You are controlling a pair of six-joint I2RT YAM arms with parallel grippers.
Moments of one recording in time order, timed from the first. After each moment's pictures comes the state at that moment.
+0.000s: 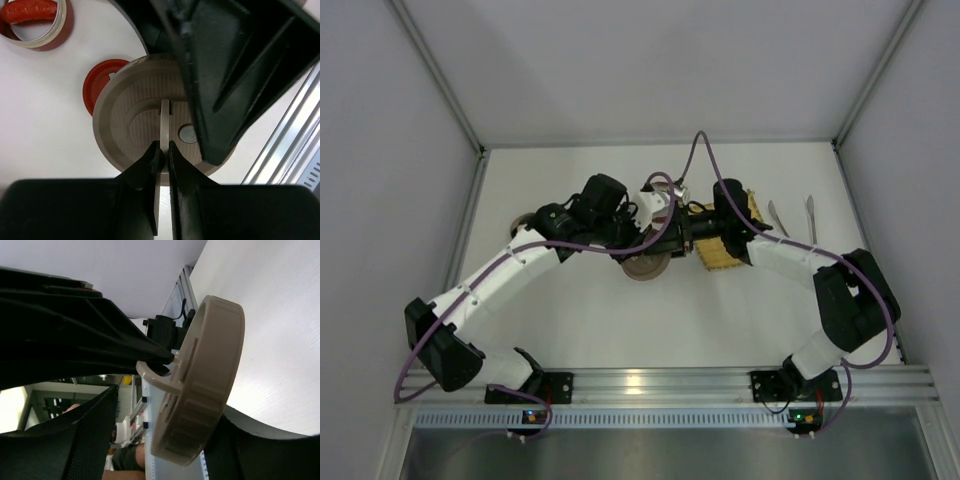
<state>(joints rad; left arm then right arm) -0.74 1.39 1.38 -0.80 0.24 0.21 0.52 1.58 0.91 0.40 -1.12 1.01</state>
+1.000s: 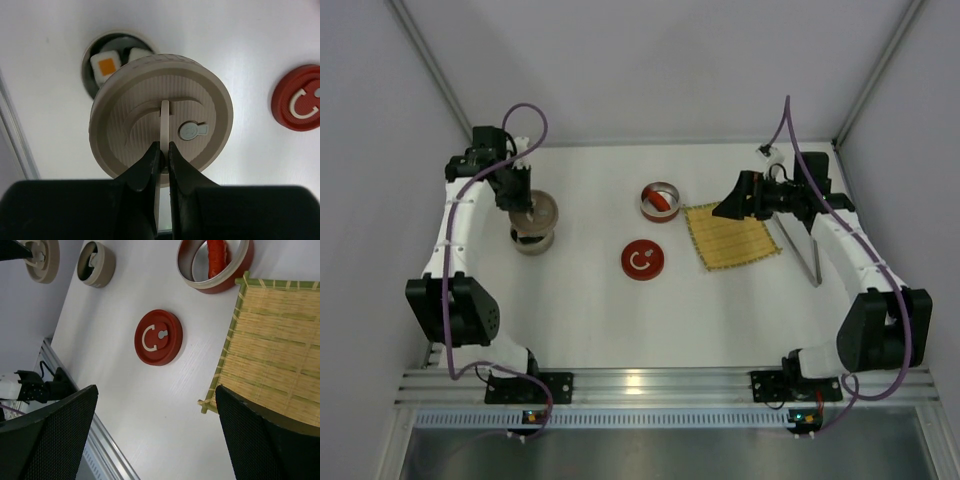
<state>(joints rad) 0.02 1.59 1.64 -1.06 0.12 0.06 0.07 1.42 1.16 -0.44 -0.83 0.21</state>
